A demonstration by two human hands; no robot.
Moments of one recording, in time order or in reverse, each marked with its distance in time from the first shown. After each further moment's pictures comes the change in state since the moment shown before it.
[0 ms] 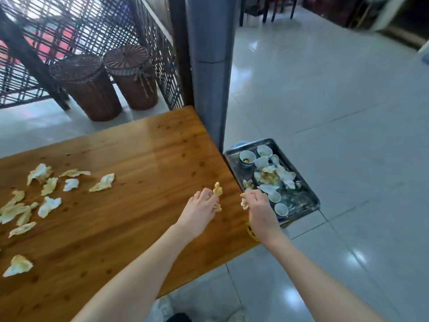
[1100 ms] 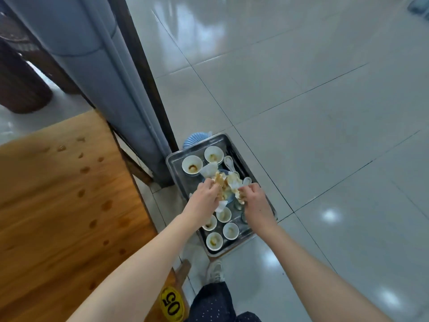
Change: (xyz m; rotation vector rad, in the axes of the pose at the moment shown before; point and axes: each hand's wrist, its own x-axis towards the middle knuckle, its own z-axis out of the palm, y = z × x) left_hand 0.304 0.126 0.117 -0.232 -0.177 -0.010; right_hand 0.150 0.264 -0.061 0.056 -0.167 0.319
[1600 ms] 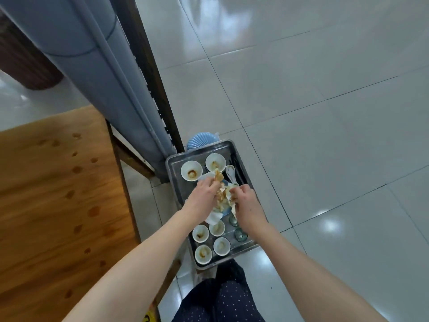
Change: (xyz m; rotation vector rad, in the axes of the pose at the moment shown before) left_hand 0.073 -0.003 -0.003 -0.090 -0.003 -0.144; right_hand 0.081 0.009 -0.015 -0.054 -0.173 -0.129
